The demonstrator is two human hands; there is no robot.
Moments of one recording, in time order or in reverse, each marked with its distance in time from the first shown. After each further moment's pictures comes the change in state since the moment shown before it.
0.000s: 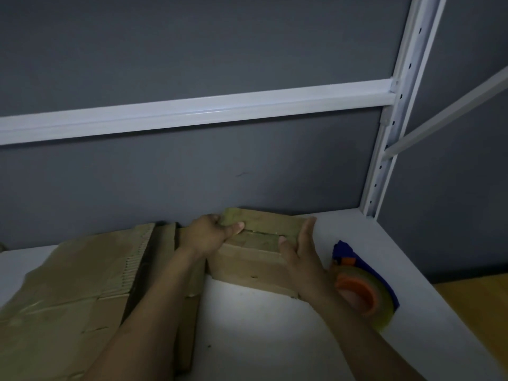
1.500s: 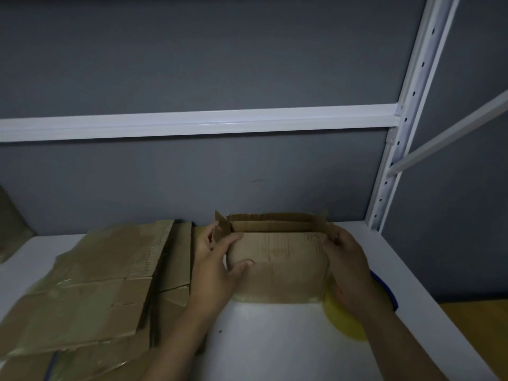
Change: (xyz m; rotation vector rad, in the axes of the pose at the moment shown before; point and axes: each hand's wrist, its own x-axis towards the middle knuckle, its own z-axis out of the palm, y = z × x) left_hand -0.118 -0.016 0.018 -0.257 0.393 0.345; right_hand -0.027 -0.006 -0.045 0.214 0.206 -0.027
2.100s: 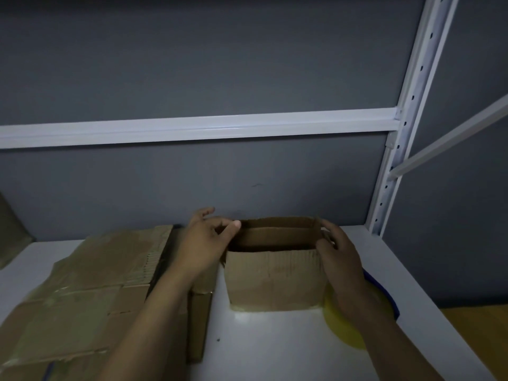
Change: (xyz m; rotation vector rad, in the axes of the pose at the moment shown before) left_hand 0.063 0.022 -0.030 0.127 -0.199 -0.129; right_hand 0.002 -0.015 0.007 -0.090 -0.014 -0.069
